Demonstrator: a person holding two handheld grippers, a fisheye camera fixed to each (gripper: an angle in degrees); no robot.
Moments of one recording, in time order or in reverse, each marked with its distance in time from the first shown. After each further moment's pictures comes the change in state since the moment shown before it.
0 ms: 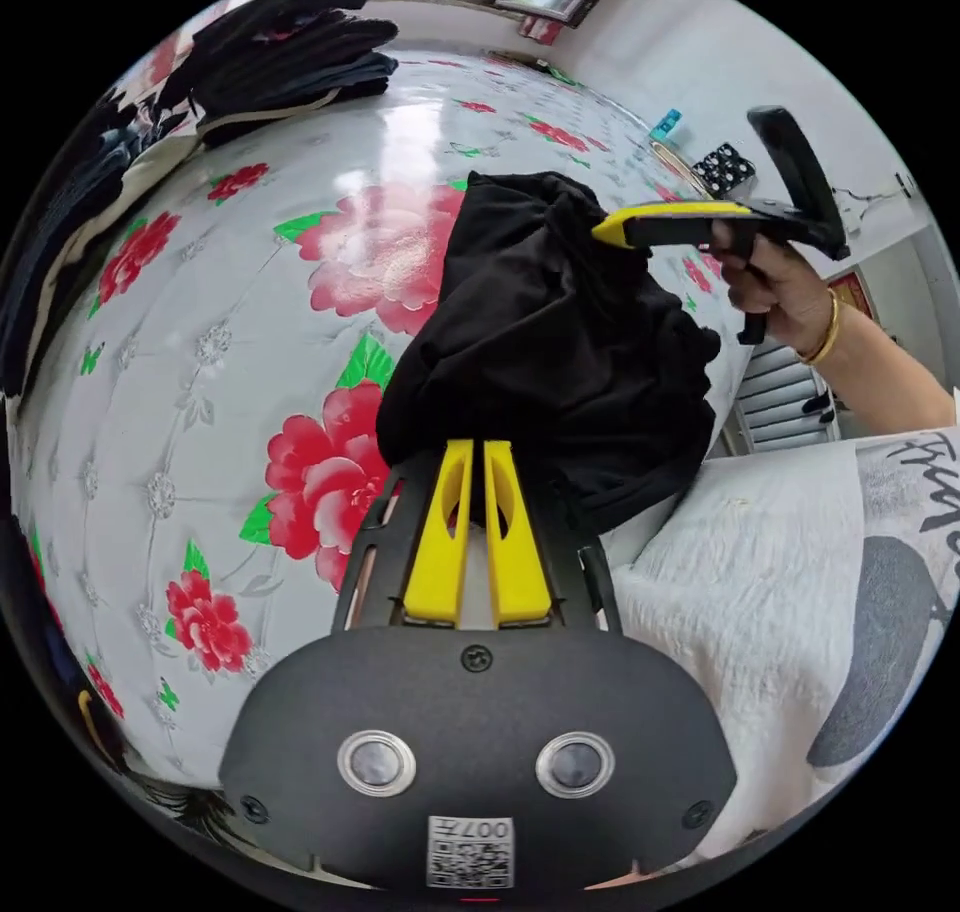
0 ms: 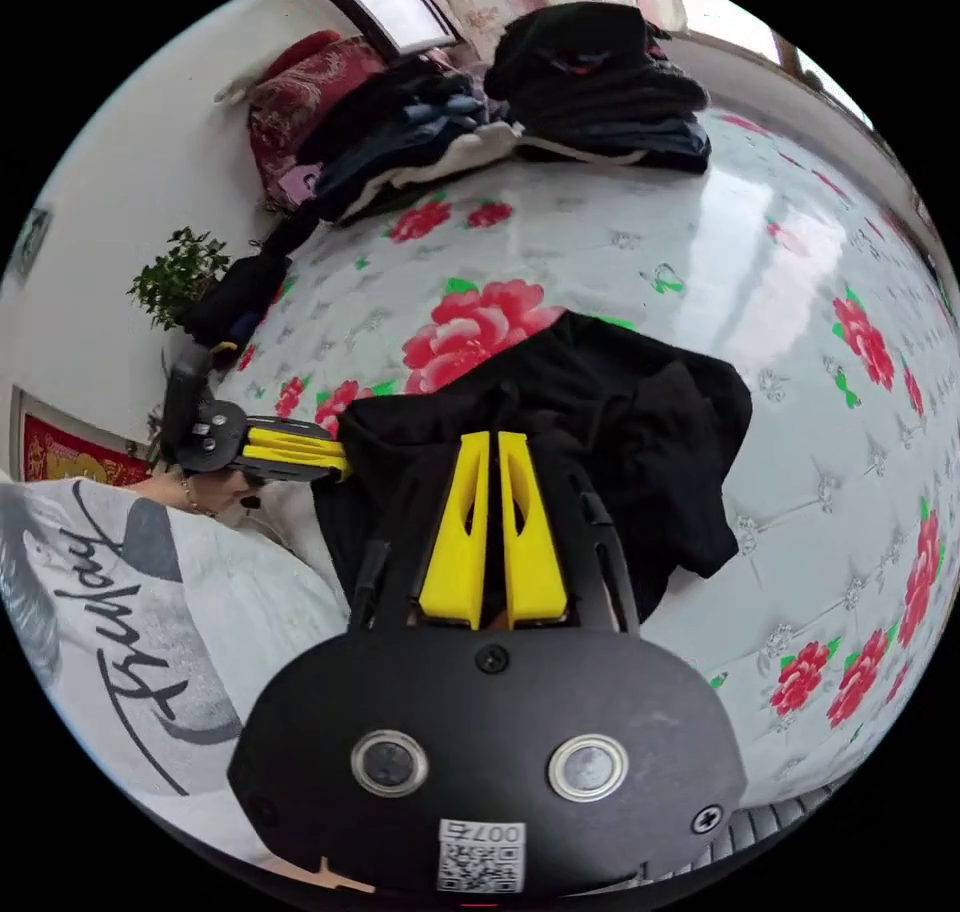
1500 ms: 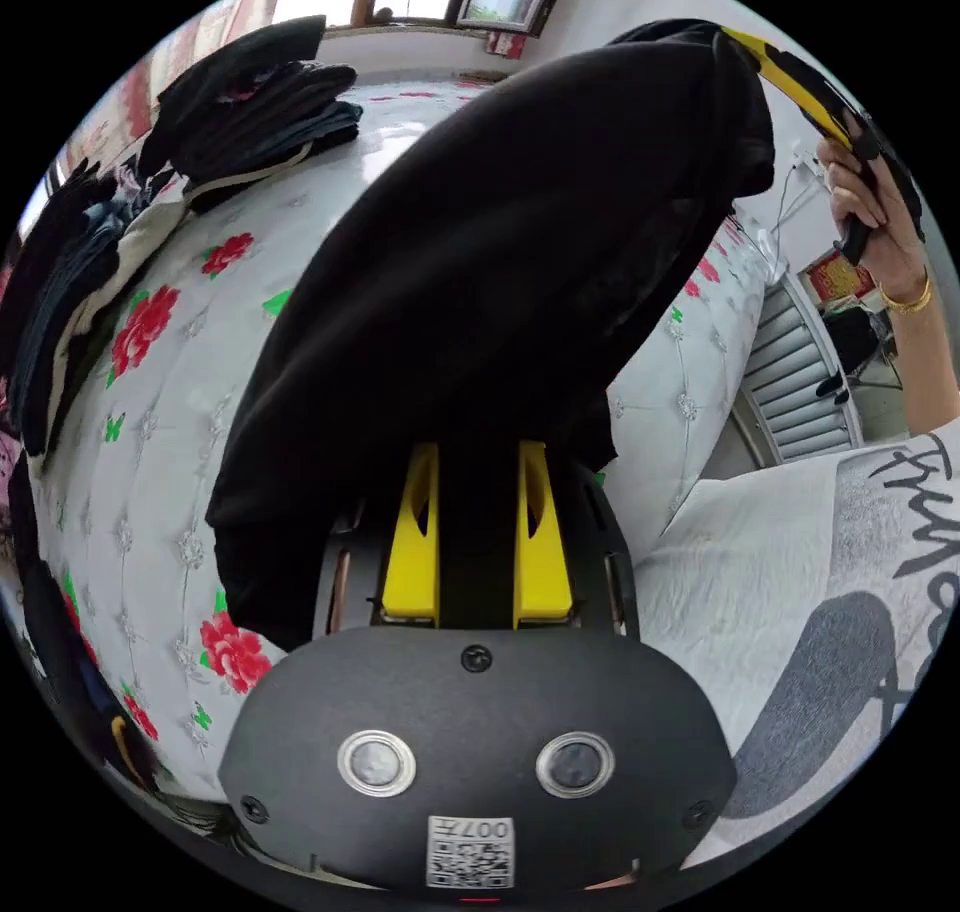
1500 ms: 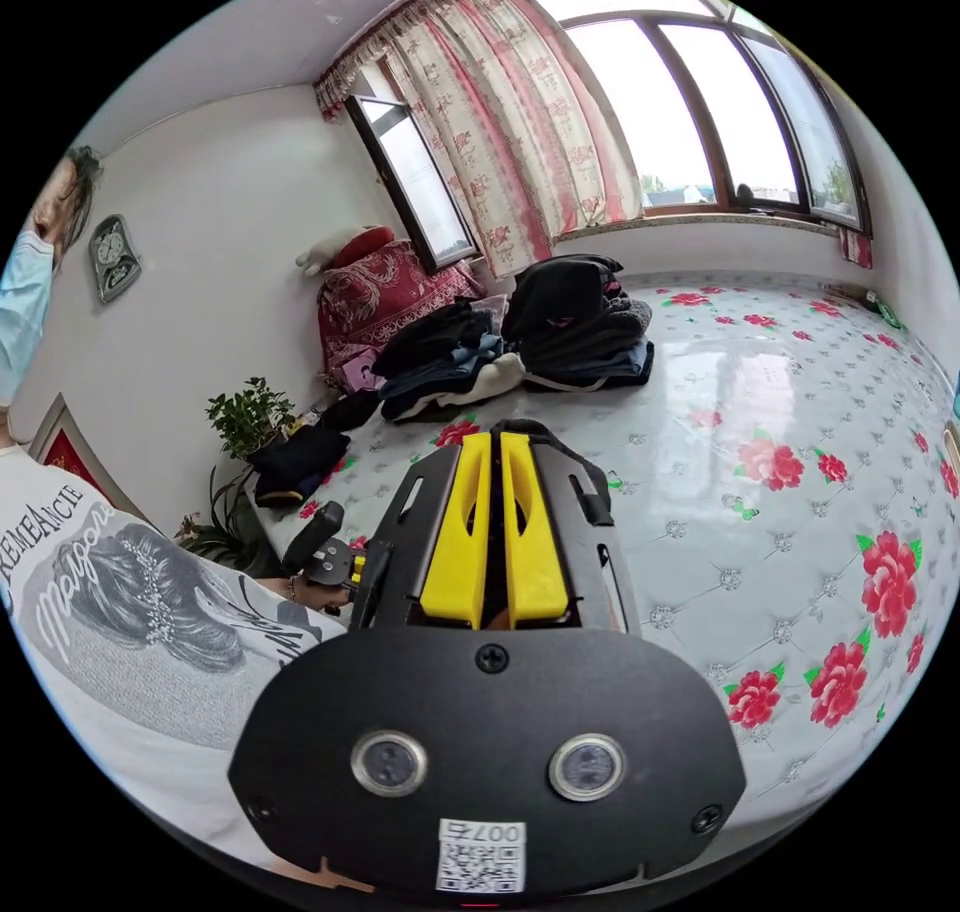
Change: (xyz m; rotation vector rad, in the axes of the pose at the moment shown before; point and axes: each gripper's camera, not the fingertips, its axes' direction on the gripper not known) left arm 0.089 0.030 0.016 0.057 -0.010 0.107; right arm -0.130 0.049 -0.242 0.531 0.034 0.036
